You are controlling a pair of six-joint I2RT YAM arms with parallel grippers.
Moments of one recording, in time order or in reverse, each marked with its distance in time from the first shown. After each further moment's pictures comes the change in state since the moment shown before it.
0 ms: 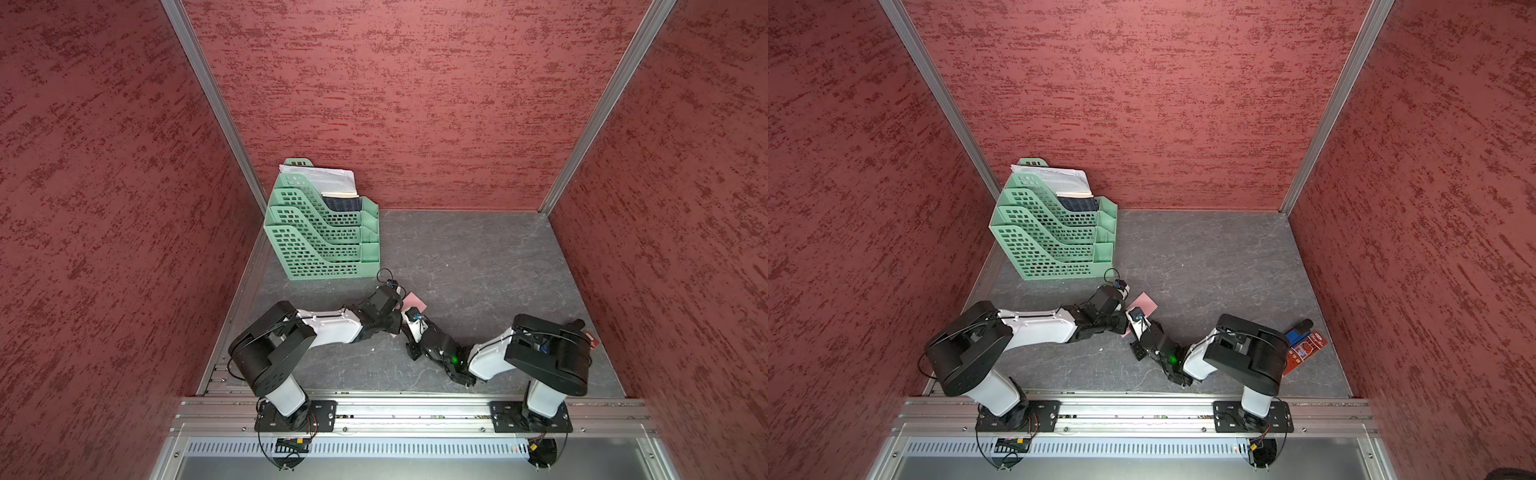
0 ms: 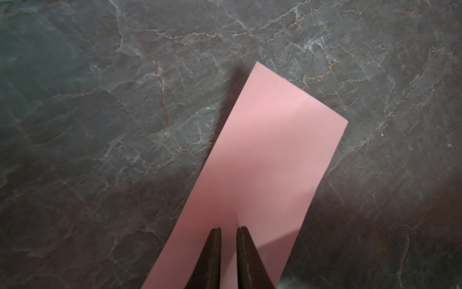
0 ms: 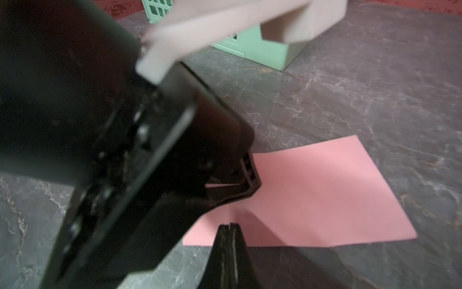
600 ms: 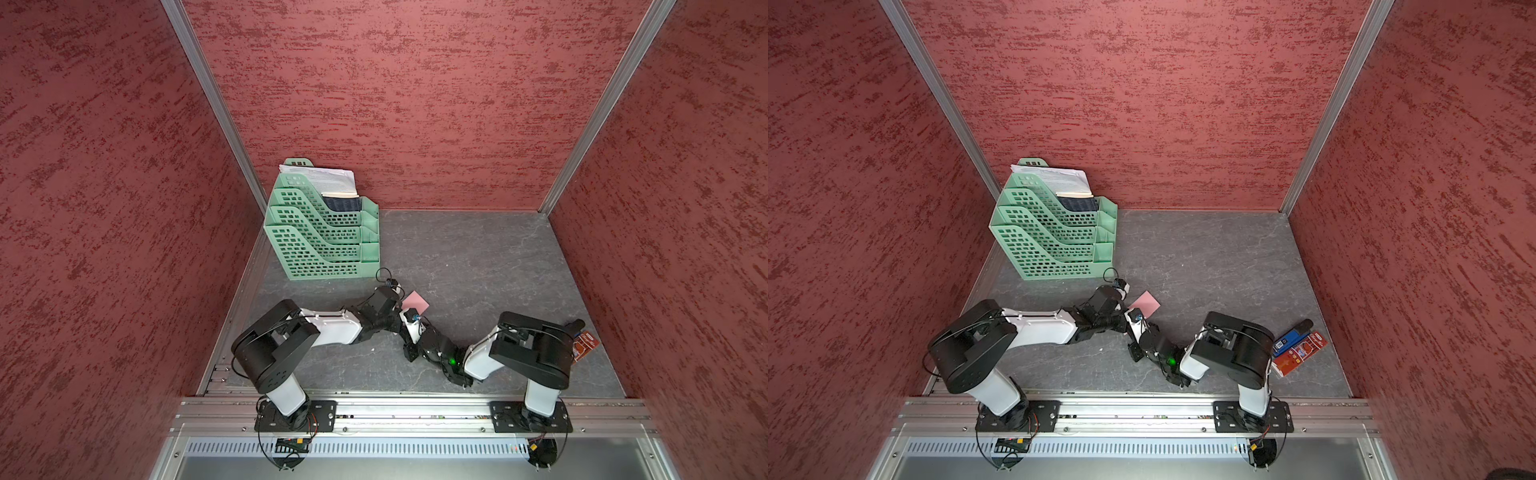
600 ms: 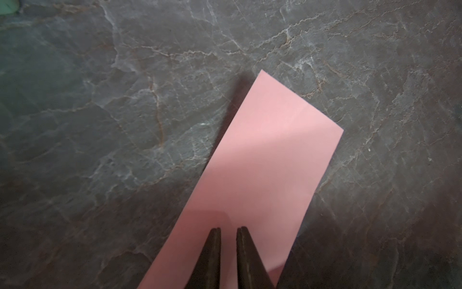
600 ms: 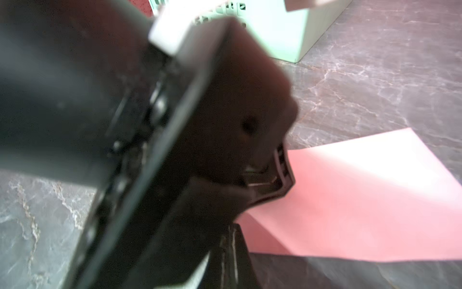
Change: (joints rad) left arm 0.006 0.021 -0.021 0.093 0.021 -0.018; right arm 0.000 0.094 0.016 0.120 -0.035 0.056
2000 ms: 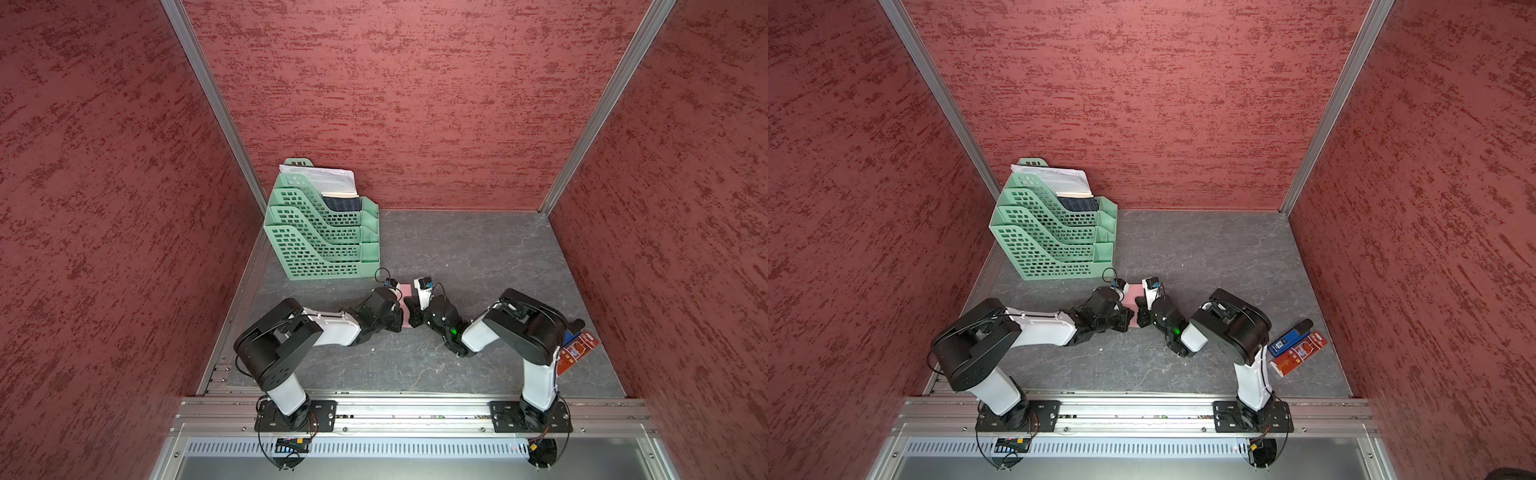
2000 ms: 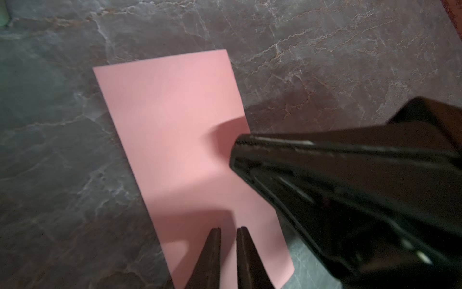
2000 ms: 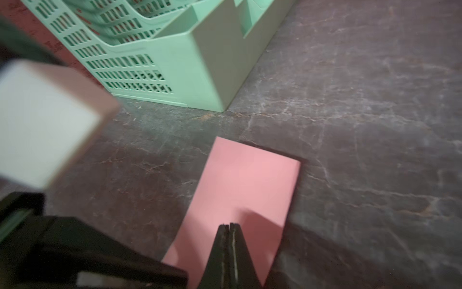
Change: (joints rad) left arm 0.011 0.019 -0.039 0.116 0.026 0.000; right arm -0.327 0.107 0.132 0.022 -0.184 0.130
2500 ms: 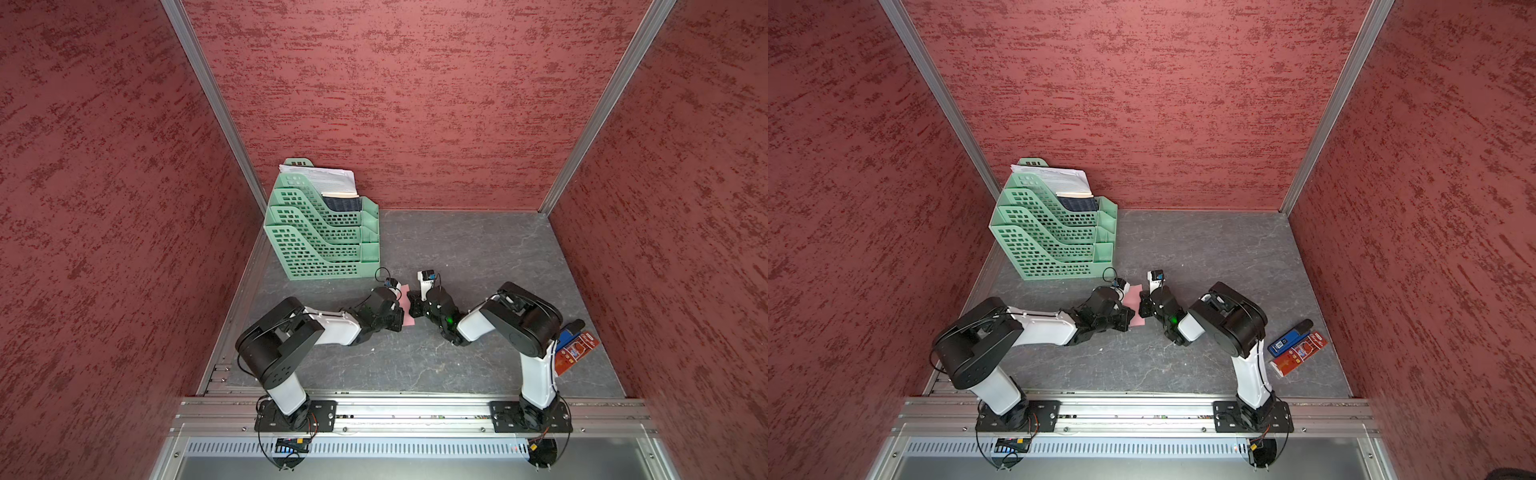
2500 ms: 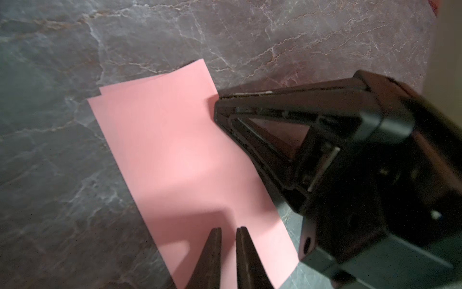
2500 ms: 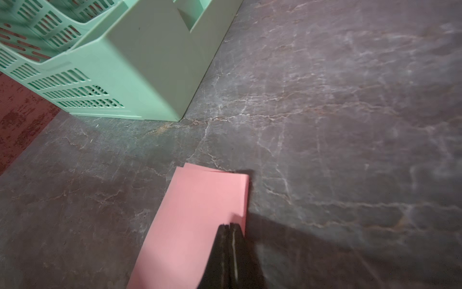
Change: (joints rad) left arm 0.007 0.012 -0.003 0.029 0.021 0.000; right arm -0.043 0.011 0.109 -0.174 0.022 0.084
